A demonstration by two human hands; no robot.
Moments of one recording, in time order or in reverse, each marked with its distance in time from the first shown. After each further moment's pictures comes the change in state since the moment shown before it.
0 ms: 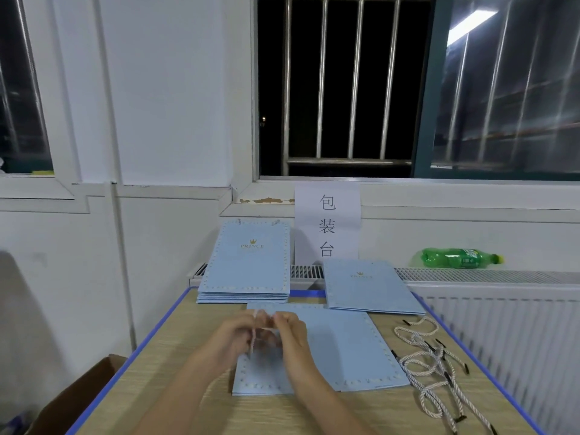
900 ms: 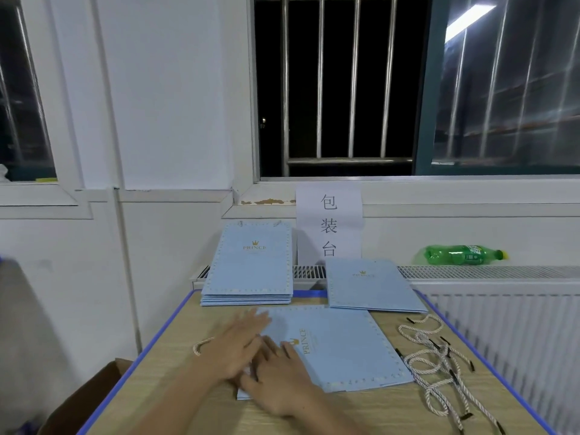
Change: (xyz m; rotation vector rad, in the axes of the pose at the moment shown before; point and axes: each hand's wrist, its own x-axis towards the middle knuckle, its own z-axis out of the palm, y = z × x) left_hand 0.023 -0.035 -0.044 1.484 0.022 0.402; right_hand -0.005 0.010 0.013 -1.161 -0.544 -0.096
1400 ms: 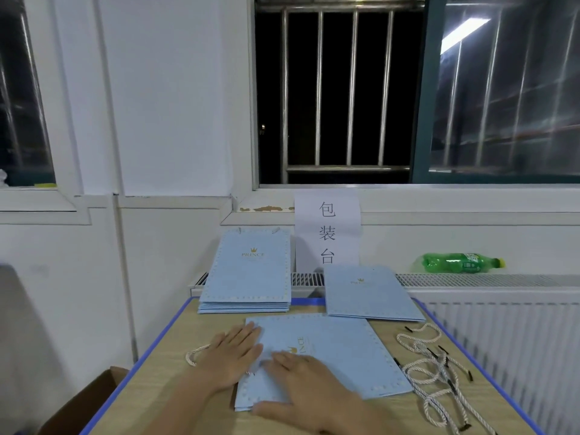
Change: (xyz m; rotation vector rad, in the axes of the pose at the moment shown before) left_hand 0.004 -0.002 0.009 0.168 -0.439 -0.310; right_hand -0.040 0.026 -0.029 -0.093 0.017 -0.101
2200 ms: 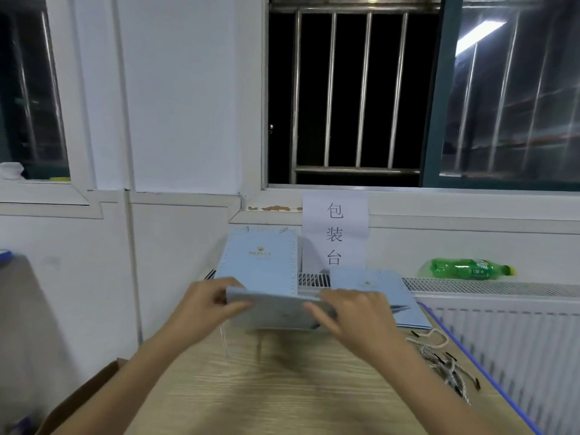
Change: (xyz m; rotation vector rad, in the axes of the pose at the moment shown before) left_hand -0.067 -0.009 -0.093 -0.780 0.733 0.366; right_hand -0.010 0.029 -0.076 -0.424 1.071 -0.063
